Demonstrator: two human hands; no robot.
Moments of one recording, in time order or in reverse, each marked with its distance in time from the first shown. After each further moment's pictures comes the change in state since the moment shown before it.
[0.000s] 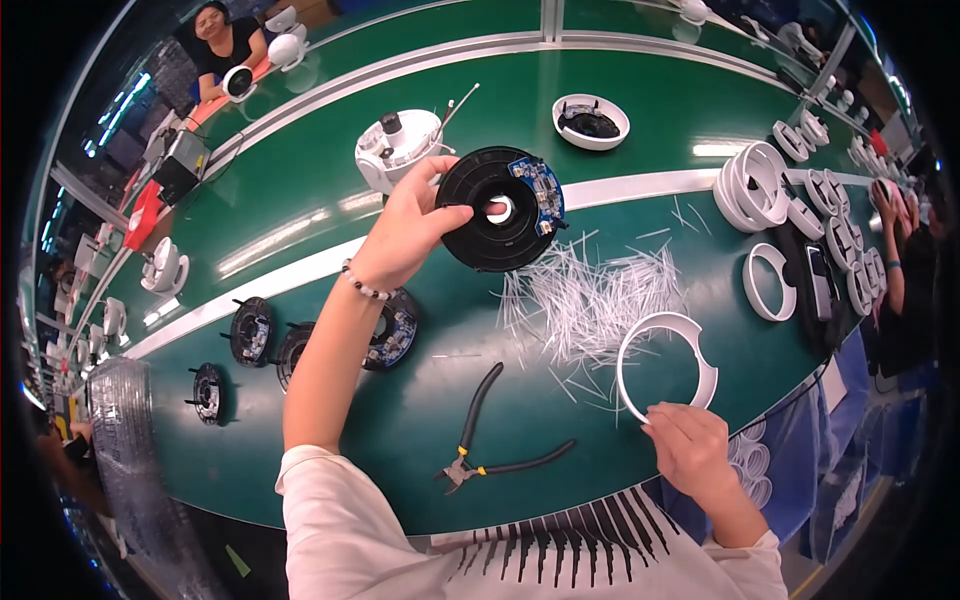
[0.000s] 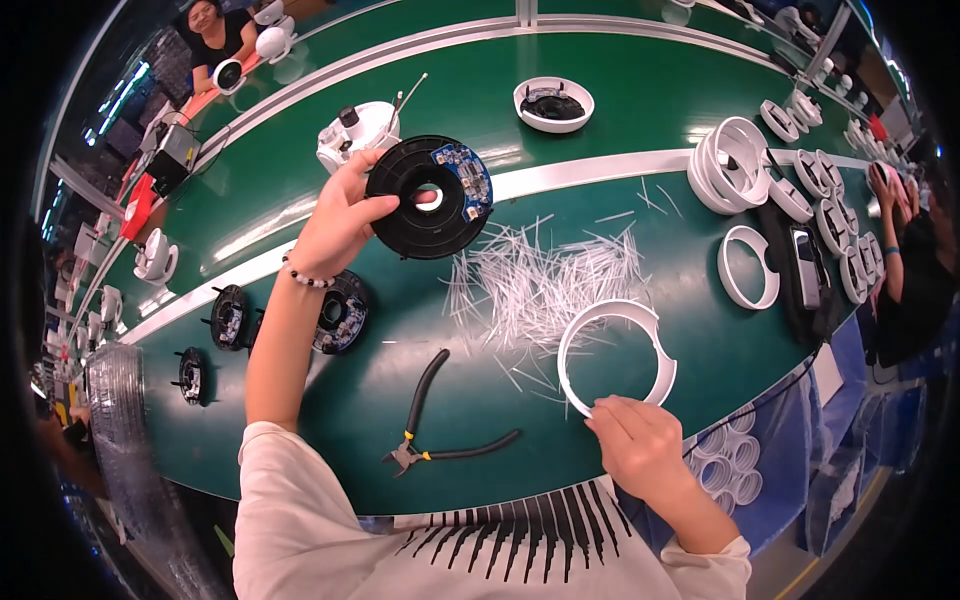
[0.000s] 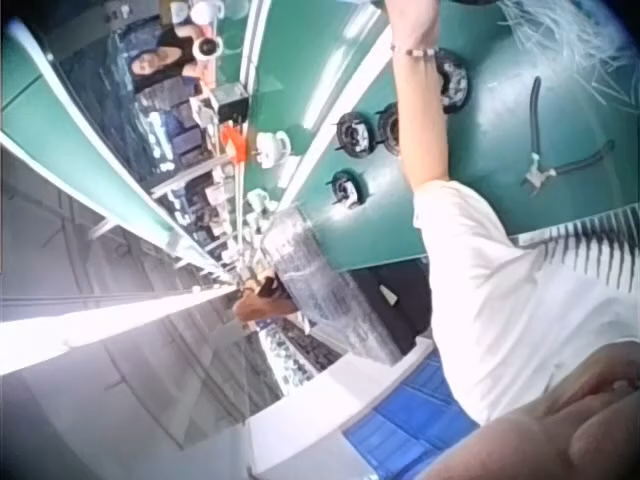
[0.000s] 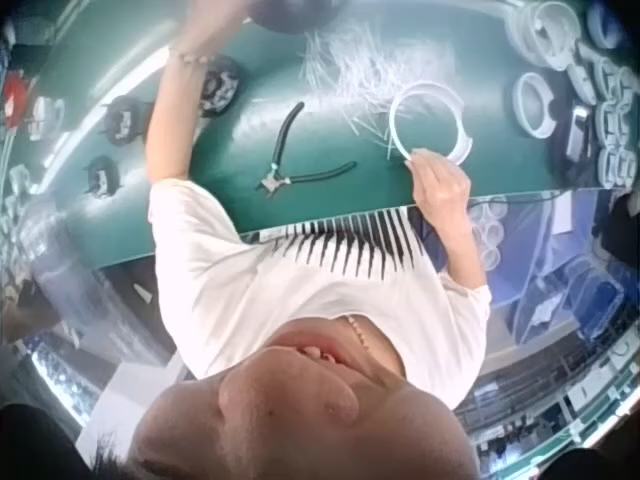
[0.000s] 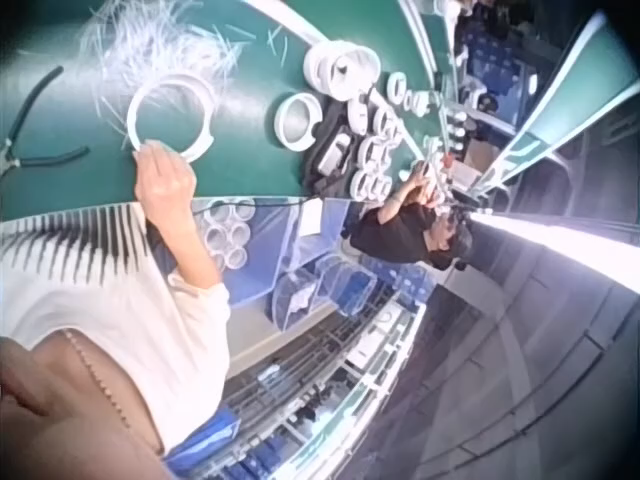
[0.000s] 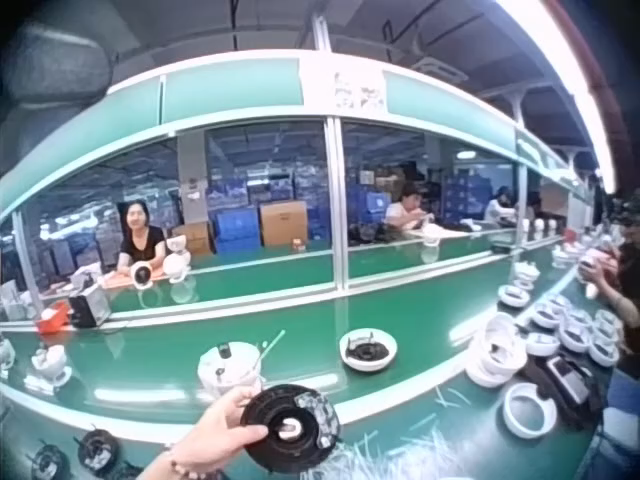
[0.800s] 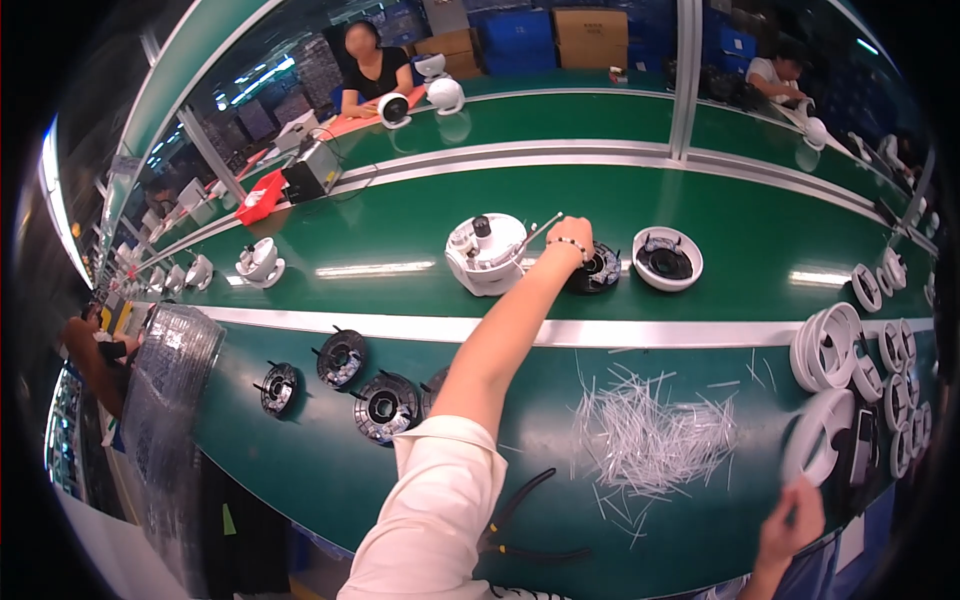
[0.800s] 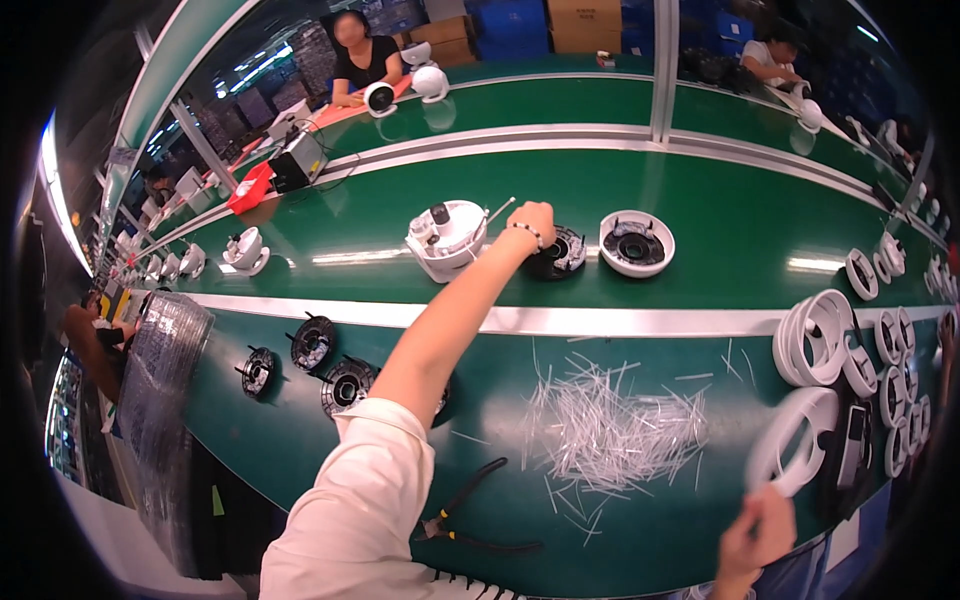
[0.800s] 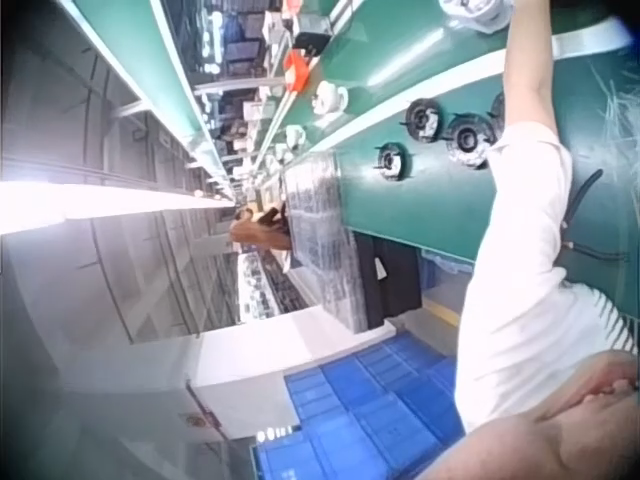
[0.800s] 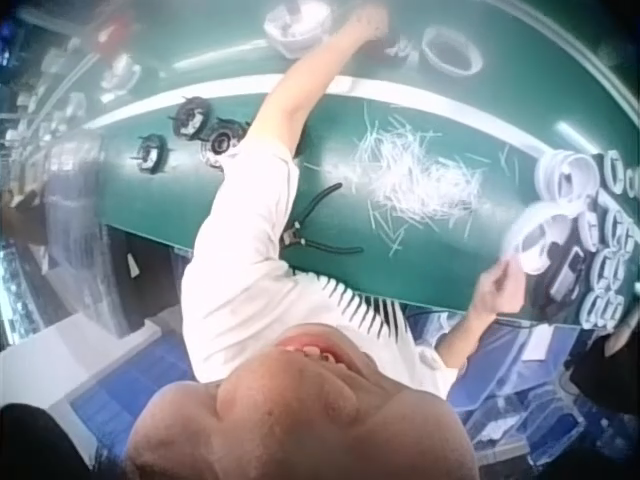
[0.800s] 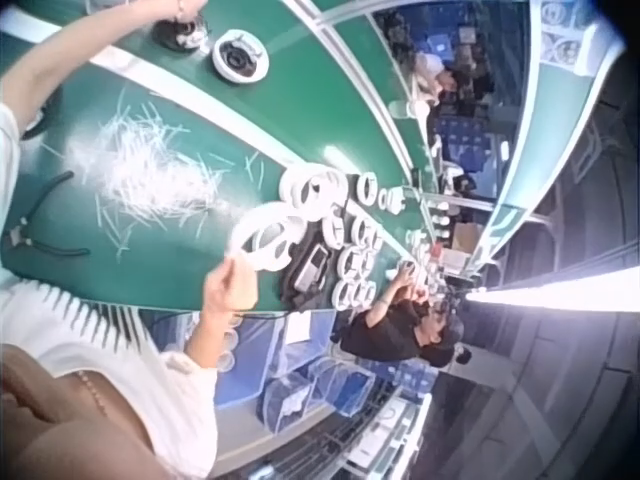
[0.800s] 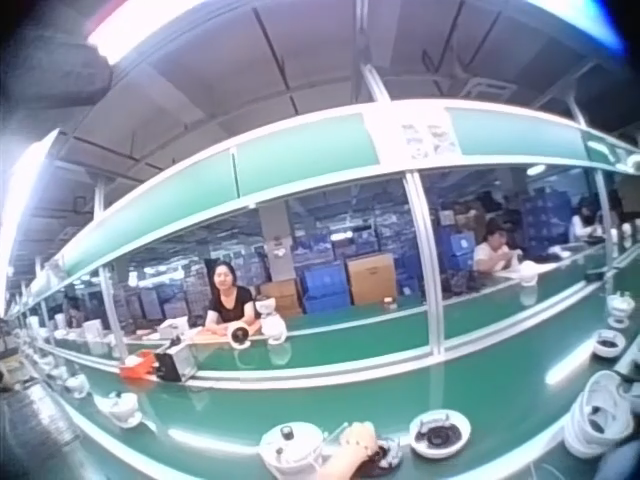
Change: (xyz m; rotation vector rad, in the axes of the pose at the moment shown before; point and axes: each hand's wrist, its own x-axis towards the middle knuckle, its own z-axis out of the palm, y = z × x) left_hand 0.202 -0.060 -0.062 1.534 0.386 -0.320; right_hand -0.003 0.108 -0.032 -0.304 0.476 0.113
